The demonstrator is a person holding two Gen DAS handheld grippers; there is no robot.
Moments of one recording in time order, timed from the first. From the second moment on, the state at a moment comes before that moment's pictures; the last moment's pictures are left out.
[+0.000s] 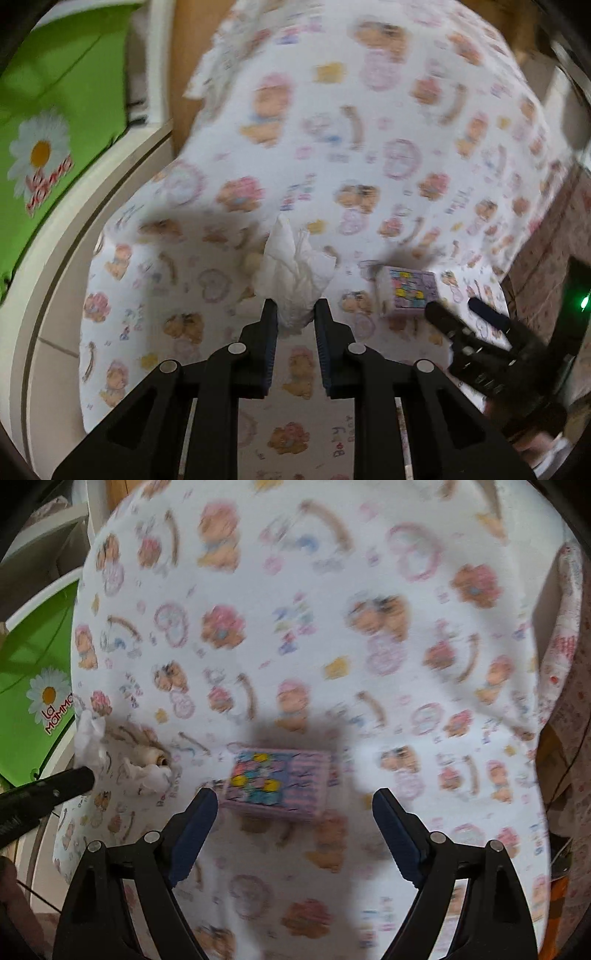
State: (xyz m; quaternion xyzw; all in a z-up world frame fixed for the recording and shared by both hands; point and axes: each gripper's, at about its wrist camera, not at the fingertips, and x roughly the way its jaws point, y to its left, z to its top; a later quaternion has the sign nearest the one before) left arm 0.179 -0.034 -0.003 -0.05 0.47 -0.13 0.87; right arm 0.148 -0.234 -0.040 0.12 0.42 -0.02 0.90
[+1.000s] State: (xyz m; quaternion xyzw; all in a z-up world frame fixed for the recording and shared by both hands) left arm 0.177 -0.007 0.001 -0.06 0.49 -0.11 0.86; right arm 0.169 -0.208 -0.070 0.12 0.42 -0.02 0.90
